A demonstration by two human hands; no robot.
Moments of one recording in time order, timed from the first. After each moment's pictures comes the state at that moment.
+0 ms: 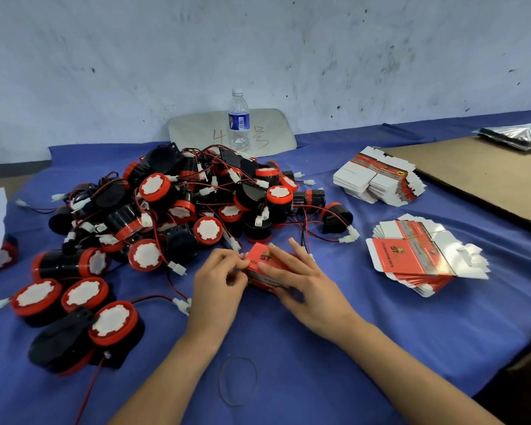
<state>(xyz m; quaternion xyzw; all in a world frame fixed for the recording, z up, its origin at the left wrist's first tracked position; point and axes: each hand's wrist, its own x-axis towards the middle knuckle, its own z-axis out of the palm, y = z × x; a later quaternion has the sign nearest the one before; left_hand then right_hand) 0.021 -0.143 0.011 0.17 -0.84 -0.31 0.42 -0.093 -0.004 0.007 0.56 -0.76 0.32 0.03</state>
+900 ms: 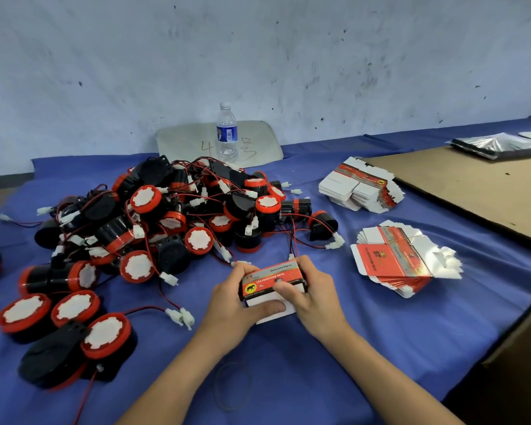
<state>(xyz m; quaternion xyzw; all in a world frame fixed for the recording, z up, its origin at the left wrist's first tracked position) 0.023 -0.123 0.014 0.12 -0.80 -0.54 0.24 -0.079 0.004 0.018 0.40 -0.70 0.59 -0.05</state>
